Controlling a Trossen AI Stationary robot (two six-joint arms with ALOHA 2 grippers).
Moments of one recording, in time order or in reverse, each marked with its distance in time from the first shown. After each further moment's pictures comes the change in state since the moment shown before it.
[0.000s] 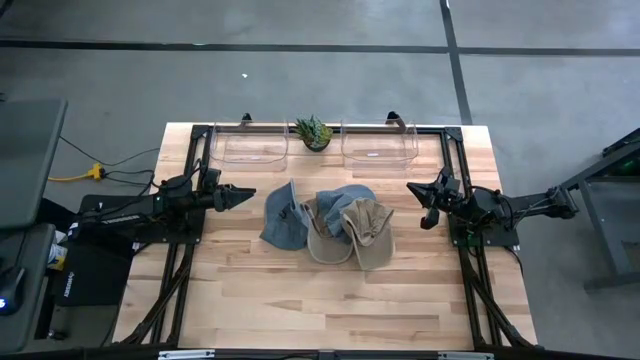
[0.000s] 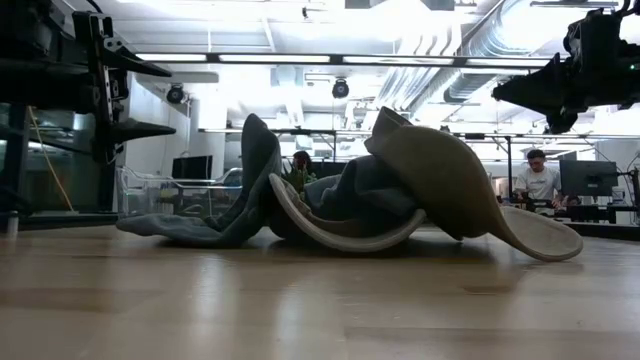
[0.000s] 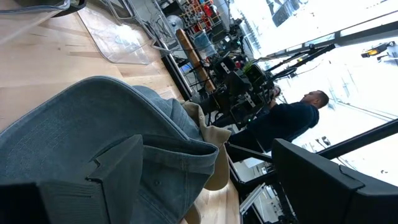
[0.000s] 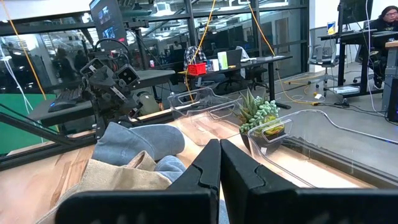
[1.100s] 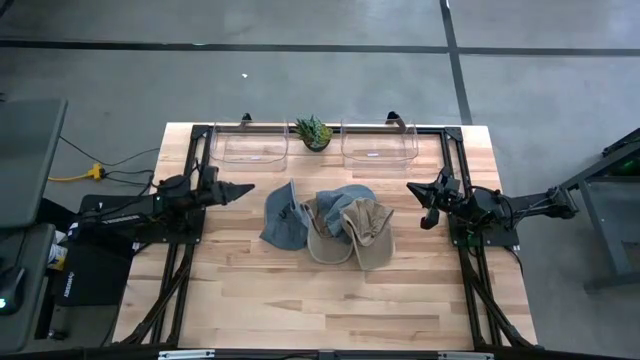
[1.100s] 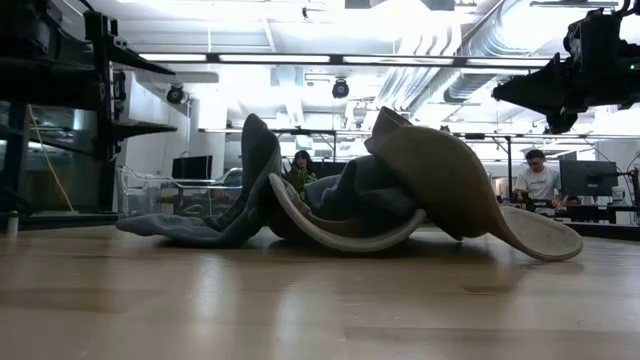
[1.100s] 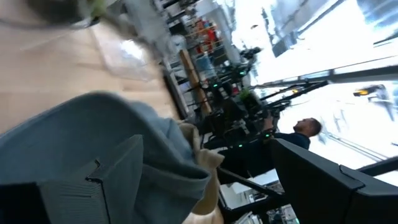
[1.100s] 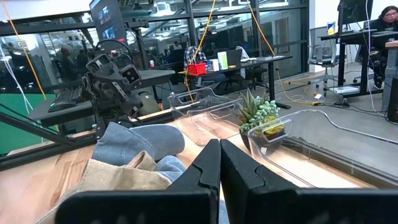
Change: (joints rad) left arm 0.000 0.000 0.009 0.049 -0.093 -0.108; right arm 0.000 0.000 0.000 0.000 0.000 0.000
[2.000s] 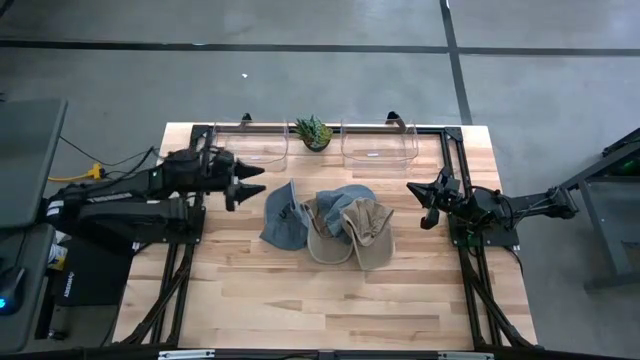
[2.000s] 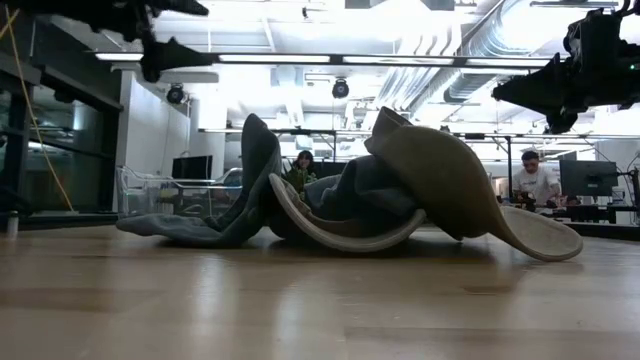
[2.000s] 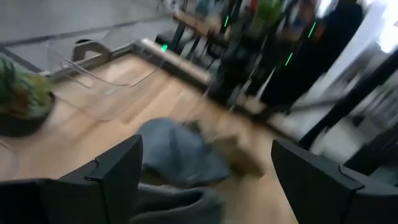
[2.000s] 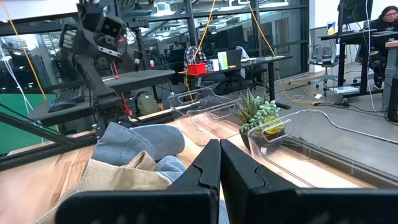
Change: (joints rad) left arm 0.000 0.574 0.551 -0.199 0.141 0.711; right arm 0.000 0.000 0.000 0.000 0.000 0.000
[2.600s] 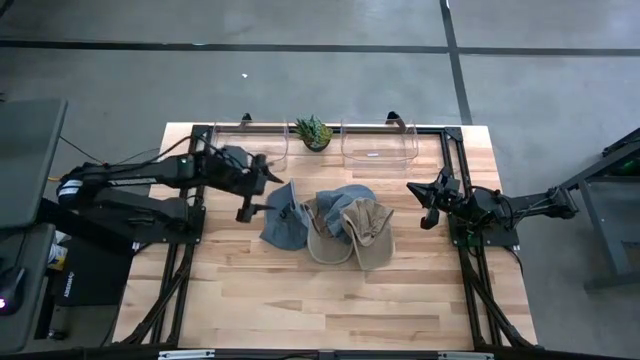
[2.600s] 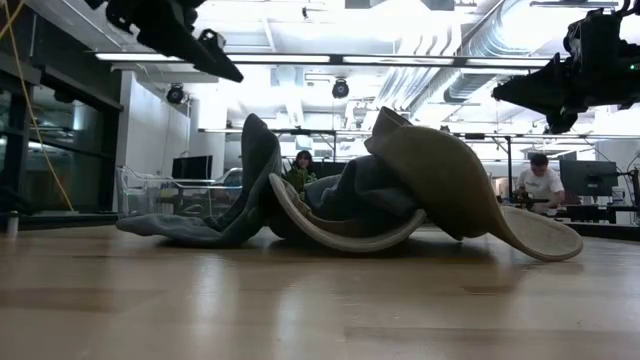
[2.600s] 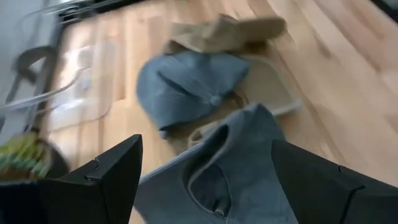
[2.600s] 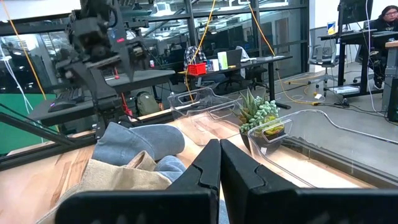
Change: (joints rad) left arm -0.050 0.396 0.272 -0.329 0.092 0.813; right arm 0.000 0.000 0.000 0.000 0.000 0.000
